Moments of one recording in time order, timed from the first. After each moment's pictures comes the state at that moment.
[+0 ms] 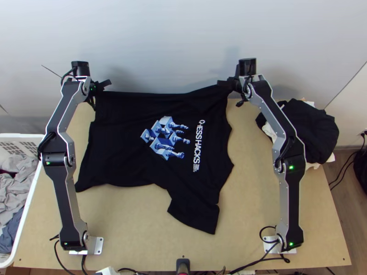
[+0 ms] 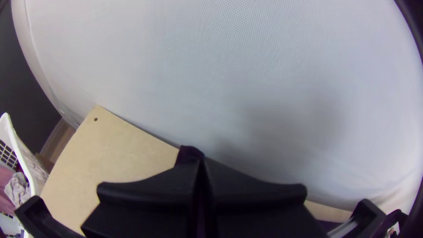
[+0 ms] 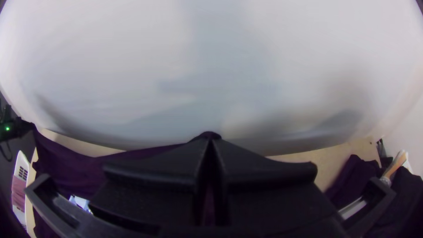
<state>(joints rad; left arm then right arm) 0.08 2.34 2.26 -0.60 -0.14 -0.37 0.26 2.32 2.27 -0.53 0.10 0.22</state>
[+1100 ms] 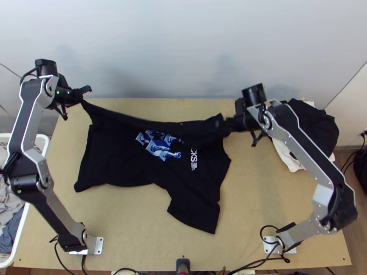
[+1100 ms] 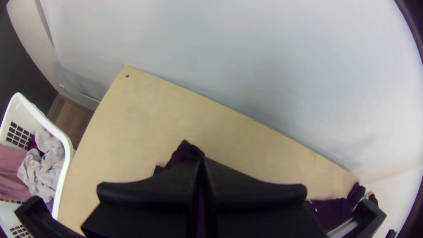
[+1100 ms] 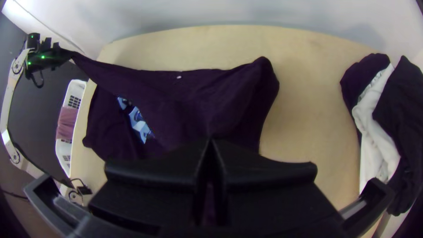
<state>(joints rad) 0.19 1.95 1.99 -0.92 0.10 -0.28 0.41 1.65 1.59 -0.88 -0.18 0.31</state>
